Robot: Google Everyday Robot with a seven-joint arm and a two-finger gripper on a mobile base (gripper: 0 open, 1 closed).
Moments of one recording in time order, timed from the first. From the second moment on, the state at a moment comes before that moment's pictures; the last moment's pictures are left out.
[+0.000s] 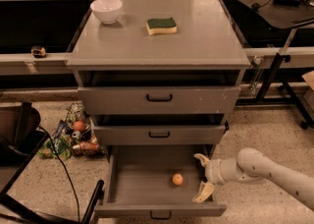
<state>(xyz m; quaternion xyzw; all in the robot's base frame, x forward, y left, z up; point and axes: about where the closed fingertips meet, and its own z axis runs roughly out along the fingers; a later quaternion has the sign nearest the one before) 0.506 -0.156 0.377 -0.60 0.70 0.23 0.32</state>
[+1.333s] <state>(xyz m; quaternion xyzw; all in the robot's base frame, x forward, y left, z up) 0.554 -0.149 0.266 -0.54 0.72 0.27 0.34</state>
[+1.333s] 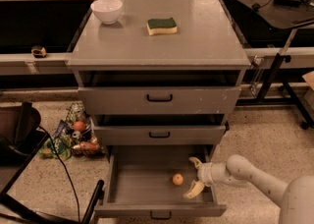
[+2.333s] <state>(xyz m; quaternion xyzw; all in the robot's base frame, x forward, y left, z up) 0.596 -0.129 0.166 -0.51 0.72 0.26 0.38</state>
